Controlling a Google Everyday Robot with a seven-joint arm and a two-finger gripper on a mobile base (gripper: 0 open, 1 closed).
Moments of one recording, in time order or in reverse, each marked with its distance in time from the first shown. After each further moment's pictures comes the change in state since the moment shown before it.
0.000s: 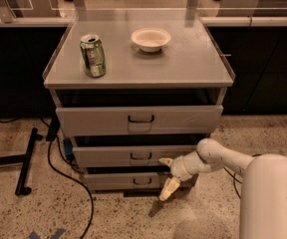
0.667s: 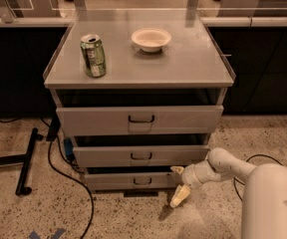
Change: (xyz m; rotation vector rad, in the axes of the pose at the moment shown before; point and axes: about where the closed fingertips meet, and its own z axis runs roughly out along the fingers) arm 0.065 0.003 -0.007 0.010 0.013 0.076
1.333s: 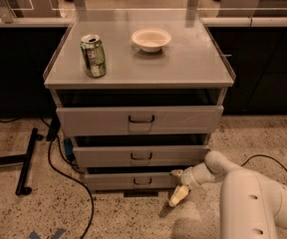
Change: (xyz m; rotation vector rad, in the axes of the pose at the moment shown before) arm 0.054 -0.031 0.036 -0.025 0.005 0.119
